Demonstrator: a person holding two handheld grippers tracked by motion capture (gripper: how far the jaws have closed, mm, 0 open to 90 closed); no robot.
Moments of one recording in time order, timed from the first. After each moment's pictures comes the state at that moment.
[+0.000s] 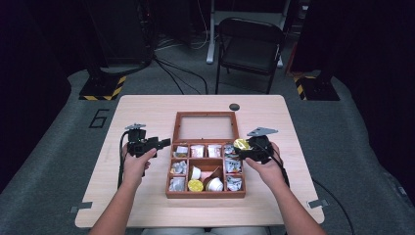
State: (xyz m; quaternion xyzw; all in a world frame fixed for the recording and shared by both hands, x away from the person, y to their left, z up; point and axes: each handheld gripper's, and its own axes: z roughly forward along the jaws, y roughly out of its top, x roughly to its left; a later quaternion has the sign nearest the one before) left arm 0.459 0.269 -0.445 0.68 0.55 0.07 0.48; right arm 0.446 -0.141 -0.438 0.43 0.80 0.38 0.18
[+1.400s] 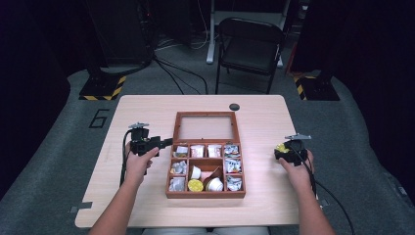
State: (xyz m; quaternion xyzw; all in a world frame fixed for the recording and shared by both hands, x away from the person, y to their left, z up) left arm 0.466 0.266 -0.449 0.70 0.54 0.07 0.47; right arm 0.467 -0.257 -0.497 0.59 0.72 0.27 0.25
